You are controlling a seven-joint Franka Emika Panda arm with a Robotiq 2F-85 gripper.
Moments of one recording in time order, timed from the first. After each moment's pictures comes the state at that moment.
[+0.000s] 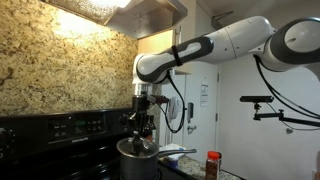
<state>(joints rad) 0.01 0.42 0.01 -1.50 0.05 1.92 0.00</state>
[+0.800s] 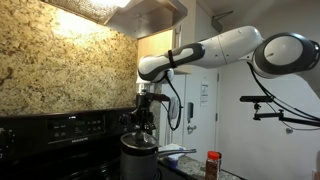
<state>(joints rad) -0.05 0.52 -0.03 -1.33 0.10 1.85 0.09</state>
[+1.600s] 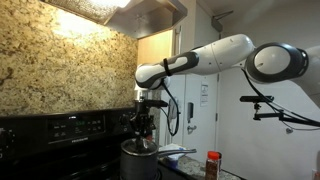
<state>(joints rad) -0.05 0.60 -0.04 -1.28 0.10 1.84 0.13</state>
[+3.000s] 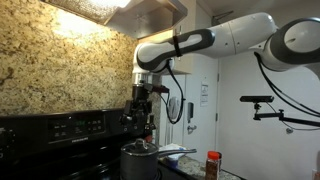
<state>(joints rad) 0.03 0.41 -0.01 -1.40 0.04 1.84 0.12</state>
